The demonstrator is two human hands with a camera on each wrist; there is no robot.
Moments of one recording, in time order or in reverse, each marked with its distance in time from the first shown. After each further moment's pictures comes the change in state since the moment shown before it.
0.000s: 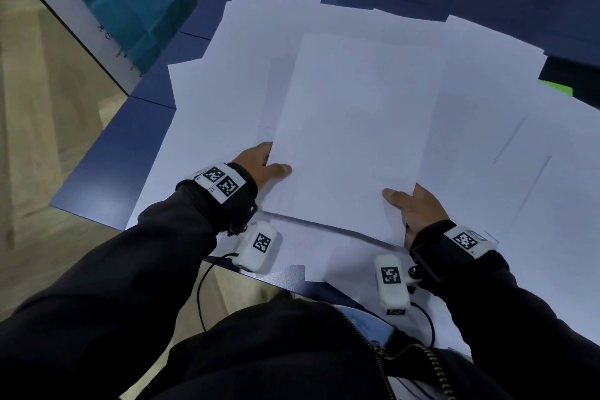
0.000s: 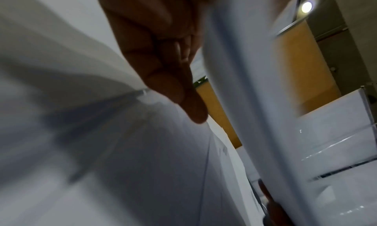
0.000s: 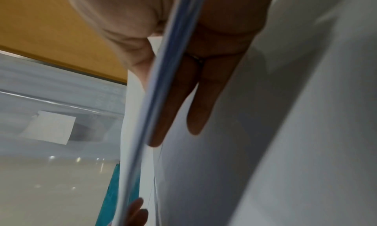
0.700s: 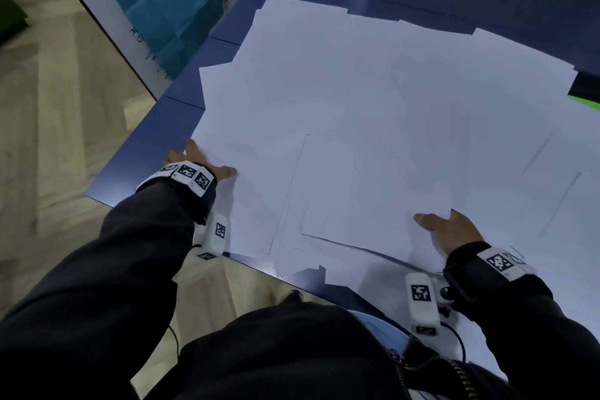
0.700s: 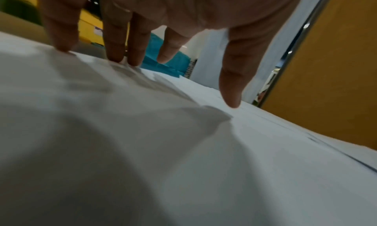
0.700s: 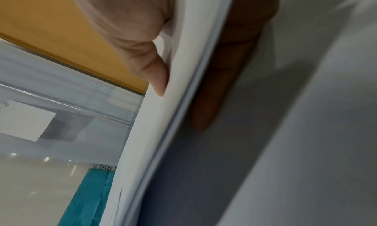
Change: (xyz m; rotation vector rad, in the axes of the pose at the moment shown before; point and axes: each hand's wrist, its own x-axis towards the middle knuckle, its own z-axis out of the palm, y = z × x) left_hand -0.002 -0.068 -0.083 0.529 0.448 -0.565; right_hand 0.006 0.012 -0.029 -0.417 0.099 0.039
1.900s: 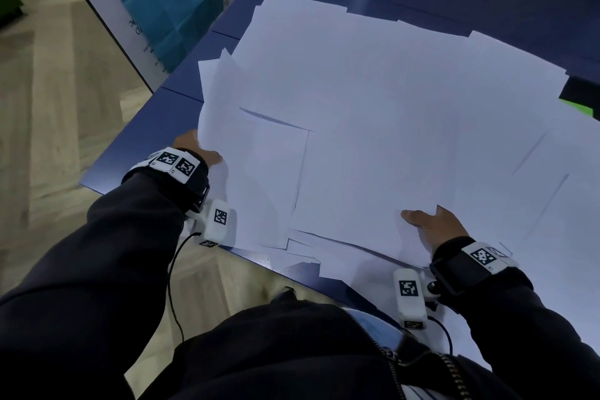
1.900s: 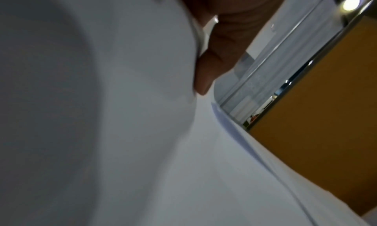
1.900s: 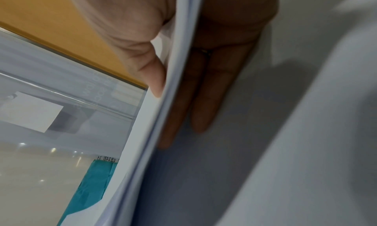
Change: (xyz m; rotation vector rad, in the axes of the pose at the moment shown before) left_hand -0.016 0.001 -0.017 -0.310 -0.015 0.178; right_hand -0.009 -0.003 0.009 0.045 -0.019 -0.020
